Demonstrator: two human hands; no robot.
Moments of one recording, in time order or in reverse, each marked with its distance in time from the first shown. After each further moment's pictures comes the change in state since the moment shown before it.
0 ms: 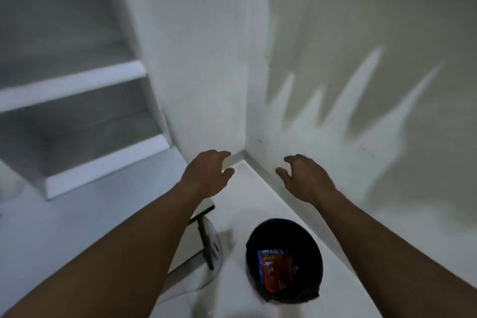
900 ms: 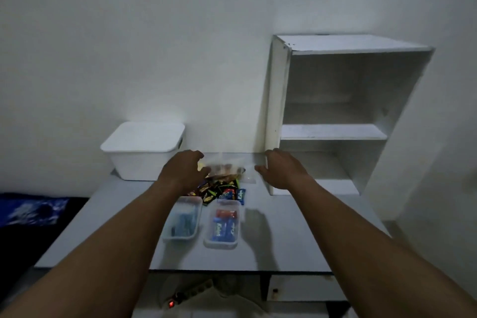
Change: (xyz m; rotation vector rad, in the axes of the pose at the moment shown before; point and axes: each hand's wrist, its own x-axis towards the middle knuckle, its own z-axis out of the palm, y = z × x) left_hand -0.409 -0.358 -0.332 0.099 0.392 -0.652; right_hand -0.114 -0.606 -0.019 0.014 -0.111 -0.713
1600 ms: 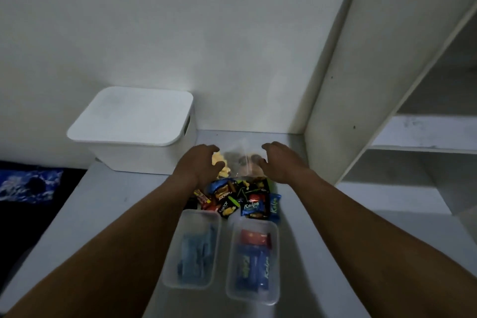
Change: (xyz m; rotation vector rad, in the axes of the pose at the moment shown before) left_hand 0.226 -0.133 0.136 -0.083 -0.211 -0.104; right_hand 0.270 -0.012 0.166 0.086 -0.243 -0.028
